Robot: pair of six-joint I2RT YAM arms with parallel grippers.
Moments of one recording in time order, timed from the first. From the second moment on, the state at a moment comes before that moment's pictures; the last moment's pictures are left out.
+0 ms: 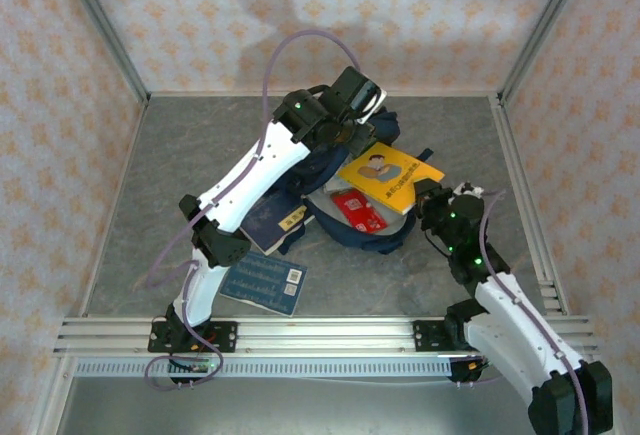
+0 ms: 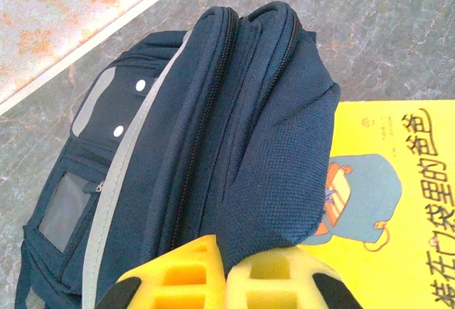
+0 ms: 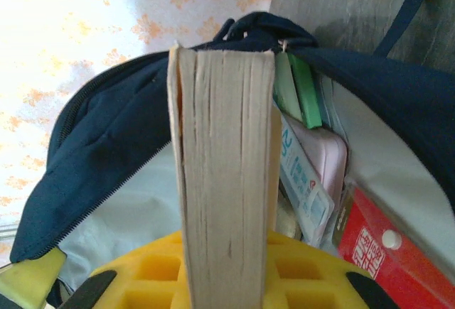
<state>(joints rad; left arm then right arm) -0.77 2.13 2.58 -1.30 -0.21 -0.09 0.30 0.72 0.39 0.09 -0.07 1.52</state>
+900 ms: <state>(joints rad) -0.75 2.13 2.59 -1.30 -0.14 -0.11 0.44 1.12 0.51 0.37 0.09 1.57</state>
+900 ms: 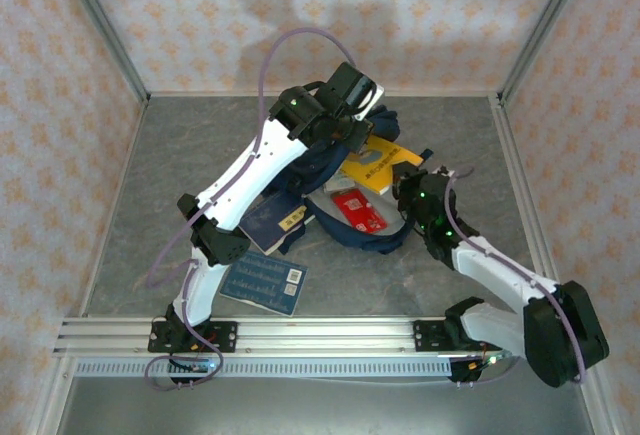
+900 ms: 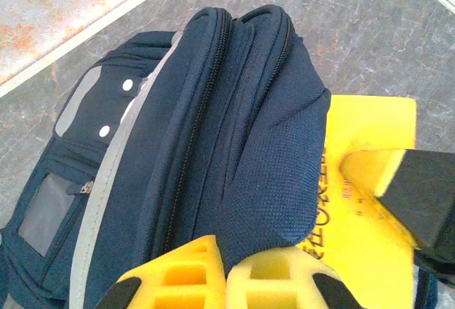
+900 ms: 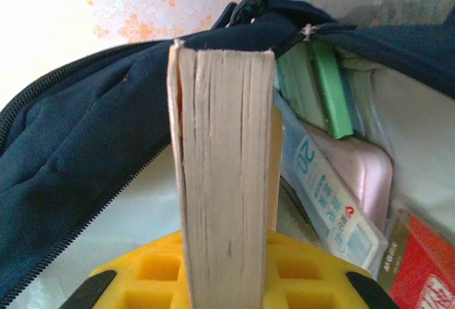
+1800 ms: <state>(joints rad) -0.72 2.19 2.61 -1.28 -0.06 -0.15 0.55 1.84 0.88 0.65 0.10 1.45</state>
